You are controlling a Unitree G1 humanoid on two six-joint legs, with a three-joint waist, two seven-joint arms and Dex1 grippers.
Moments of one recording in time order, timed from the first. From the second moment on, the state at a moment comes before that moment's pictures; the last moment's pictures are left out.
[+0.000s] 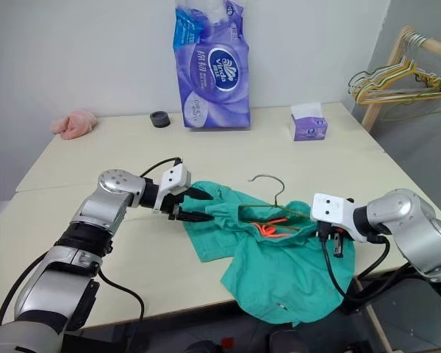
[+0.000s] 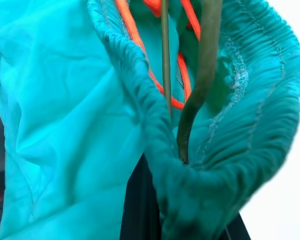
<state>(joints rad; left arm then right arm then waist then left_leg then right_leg) -0.78 0.58 -0.23 0.61 -0.09 0.08 -1.41 -0.43 -1.07 0.29 -0.40 0.14 0.71 1.13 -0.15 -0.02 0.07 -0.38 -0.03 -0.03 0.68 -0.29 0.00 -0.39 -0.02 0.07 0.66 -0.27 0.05</state>
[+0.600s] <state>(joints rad) -0.82 0.51 -0.23 0.79 -0.03 -0.05 -1.33 -0.40 -1.08 0.24 -0.44 0.16 0.75 1.13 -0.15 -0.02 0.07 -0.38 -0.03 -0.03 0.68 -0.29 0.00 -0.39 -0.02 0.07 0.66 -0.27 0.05</state>
